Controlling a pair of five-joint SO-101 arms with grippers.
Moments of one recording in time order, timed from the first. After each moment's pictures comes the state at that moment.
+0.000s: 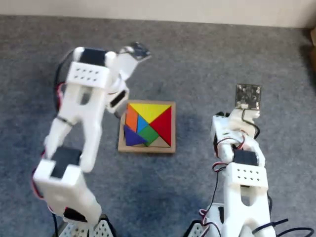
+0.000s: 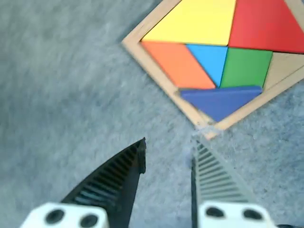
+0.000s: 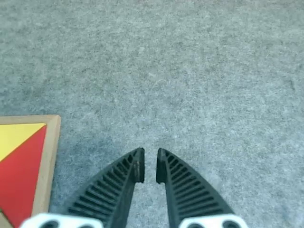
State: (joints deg) left arm 2.8 11.3 -16.7 99.4 -24.6; right arm 0.5 -47.0 65.6 27.6 4.7
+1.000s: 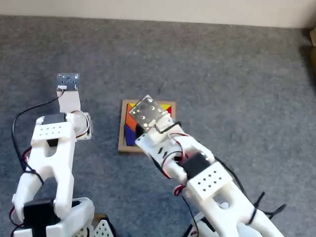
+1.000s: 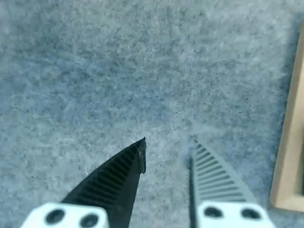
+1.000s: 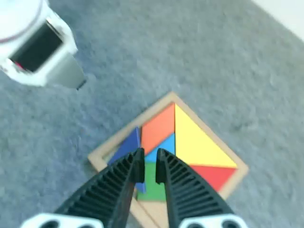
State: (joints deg) left arm -15.7 -17.9 47.4 47.6 0.8; right arm -41.3 -44.0 57.5 29.8 16.1
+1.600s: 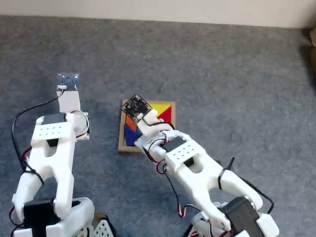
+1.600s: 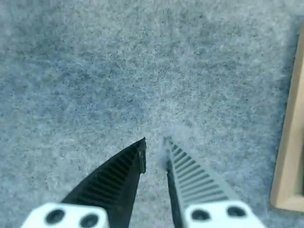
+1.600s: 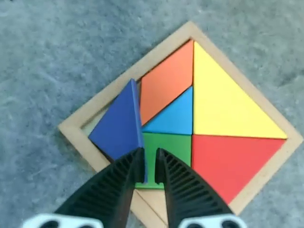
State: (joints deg) left arm -15.8 -17.9 47.4 47.6 0.8; right arm -39.6 -13.5 52.4 21.4 16.3
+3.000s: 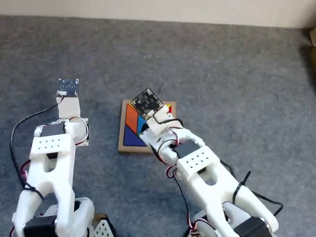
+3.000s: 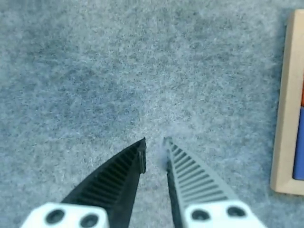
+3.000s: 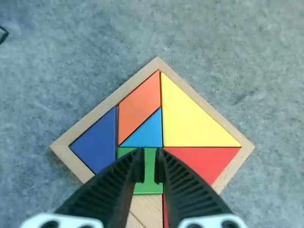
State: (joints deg) left arm -15.8 -28.4 54.4 47.4 -1.5; right arm -36.4 -27.2 56.3 21.4 16.7
